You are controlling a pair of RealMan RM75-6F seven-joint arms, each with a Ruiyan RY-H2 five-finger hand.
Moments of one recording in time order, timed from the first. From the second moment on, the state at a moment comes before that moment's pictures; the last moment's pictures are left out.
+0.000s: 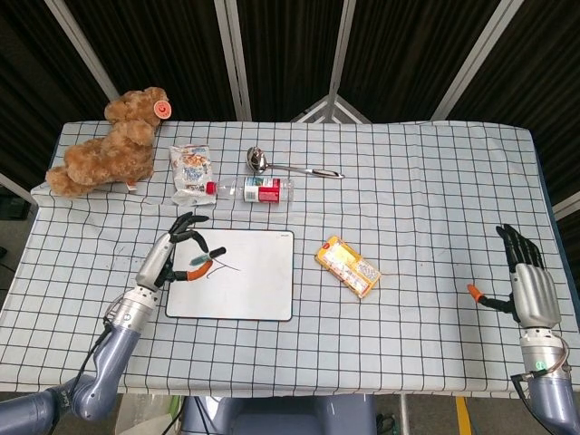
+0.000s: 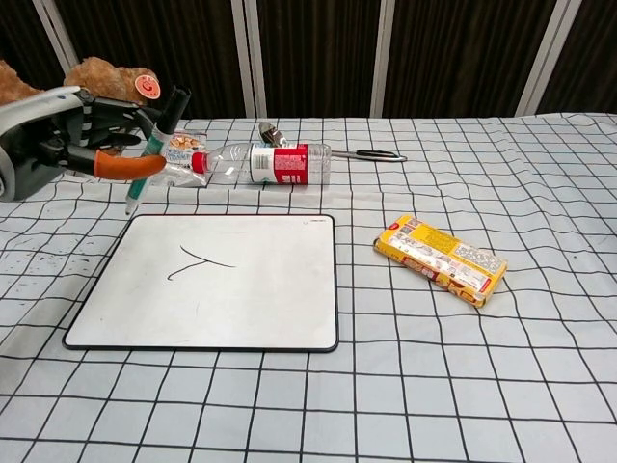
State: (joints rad) left arm -0.49 -1.51 -0.27 -1.63 1.26 1.08 -0.36; right arm 0.19 -1.17 0.19 -1.63 -1.29 1.33 0.18
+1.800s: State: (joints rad) left arm -0.40 -1.32 -0.14 -1.60 1.20 1.24 0.18; right arm 0.19 -1.17 0.18 -1.63 -1.33 1.35 0.18
